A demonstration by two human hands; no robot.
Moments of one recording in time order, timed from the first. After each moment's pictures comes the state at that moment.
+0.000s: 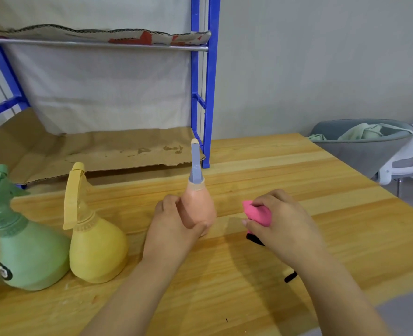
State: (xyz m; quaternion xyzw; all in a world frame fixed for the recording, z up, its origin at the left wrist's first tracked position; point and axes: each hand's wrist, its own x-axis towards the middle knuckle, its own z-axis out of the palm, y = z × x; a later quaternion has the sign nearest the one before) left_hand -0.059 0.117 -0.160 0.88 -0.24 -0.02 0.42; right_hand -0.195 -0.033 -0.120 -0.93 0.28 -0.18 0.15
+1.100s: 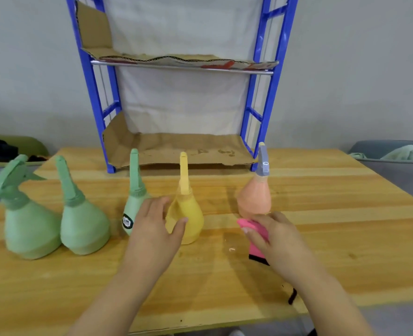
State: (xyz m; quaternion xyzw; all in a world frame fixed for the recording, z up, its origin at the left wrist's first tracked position) left_hand -0.062 0.291 -0.136 0.87 -0.24 0.14 0.41; right_hand -0.183 0.095 -0.120 -0.94 0.20 -0.11 0.24
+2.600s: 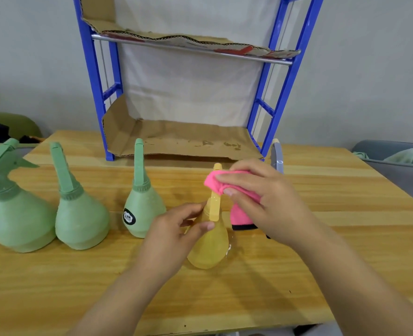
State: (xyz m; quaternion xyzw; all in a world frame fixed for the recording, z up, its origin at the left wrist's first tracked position) left_hand -0.062 0.285 -0.134 0.76 -0.31 -0.05 0.57; right_hand -0.127 0.111 -0.062 -0.93 -0.11 -0.29 0.19
